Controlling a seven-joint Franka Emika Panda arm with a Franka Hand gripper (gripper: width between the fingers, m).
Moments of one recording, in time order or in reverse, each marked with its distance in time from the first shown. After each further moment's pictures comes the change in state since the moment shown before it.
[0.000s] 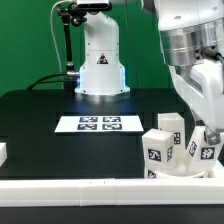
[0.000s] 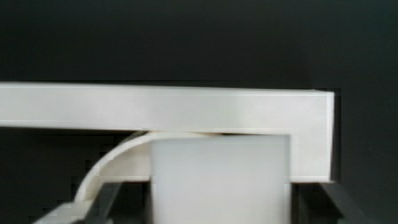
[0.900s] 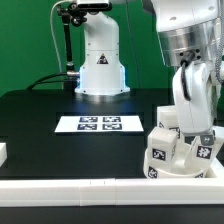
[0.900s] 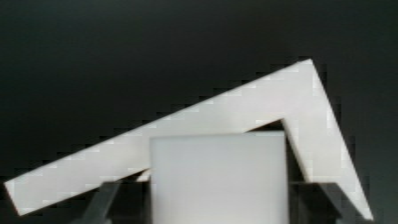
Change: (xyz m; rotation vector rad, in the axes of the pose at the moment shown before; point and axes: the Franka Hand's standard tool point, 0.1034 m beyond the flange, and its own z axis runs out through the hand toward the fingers) arm -0.004 -0.001 0.000 0.000 -0.035 0.384
